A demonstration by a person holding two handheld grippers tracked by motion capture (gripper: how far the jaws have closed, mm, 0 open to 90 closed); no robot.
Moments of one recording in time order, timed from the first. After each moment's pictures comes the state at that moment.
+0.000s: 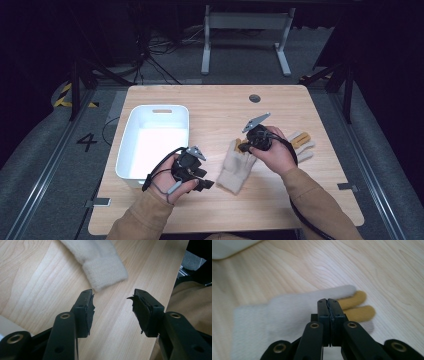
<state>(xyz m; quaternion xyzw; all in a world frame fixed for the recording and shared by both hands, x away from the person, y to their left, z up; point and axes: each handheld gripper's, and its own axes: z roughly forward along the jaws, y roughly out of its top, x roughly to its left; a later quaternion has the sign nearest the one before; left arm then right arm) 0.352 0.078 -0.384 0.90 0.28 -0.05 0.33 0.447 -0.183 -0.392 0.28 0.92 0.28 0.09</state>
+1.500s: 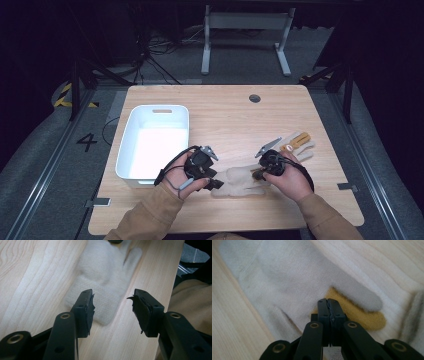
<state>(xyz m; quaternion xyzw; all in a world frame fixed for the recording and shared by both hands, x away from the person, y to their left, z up) 0.366 0.047 -0.389 0.92 0.24 -0.06 0.32 0.387 -0.219 -0.430 0.33 0.92 0.21 0.03</state>
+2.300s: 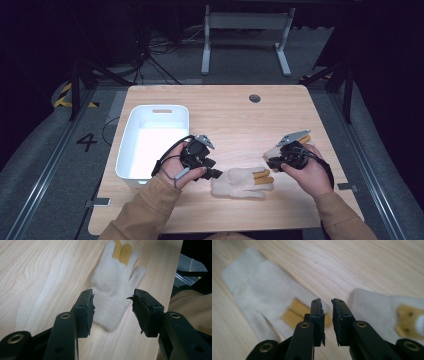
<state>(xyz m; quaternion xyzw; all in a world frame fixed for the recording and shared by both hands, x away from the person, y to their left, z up) 0.384 0.058 -0.369 0.90 0.24 -0.06 0.35 0.386 -0.265 -0.389 0.37 0.88 0.27 0.09</state>
